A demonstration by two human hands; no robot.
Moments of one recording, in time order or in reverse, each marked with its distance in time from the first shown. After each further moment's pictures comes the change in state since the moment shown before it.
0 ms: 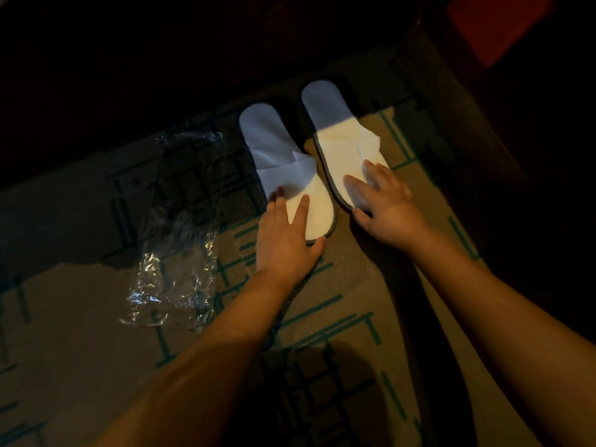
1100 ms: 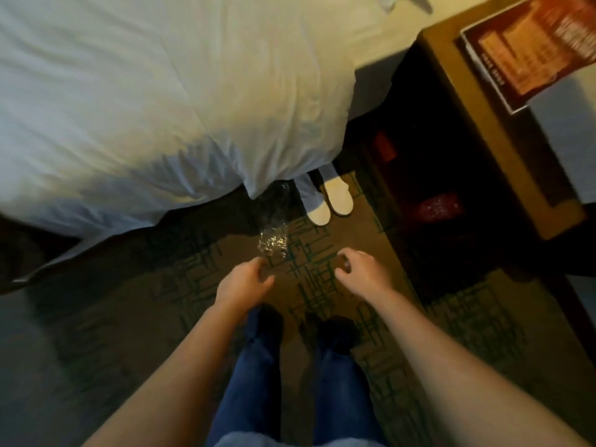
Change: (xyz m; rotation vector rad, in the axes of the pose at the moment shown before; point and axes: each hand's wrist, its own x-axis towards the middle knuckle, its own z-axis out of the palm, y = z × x) left_hand -0.306 0.047 -0.587 -0.216 -0.428 -0.314; right_hand -0.338 -0.290 -0.461 0.346 -0.395 0.355
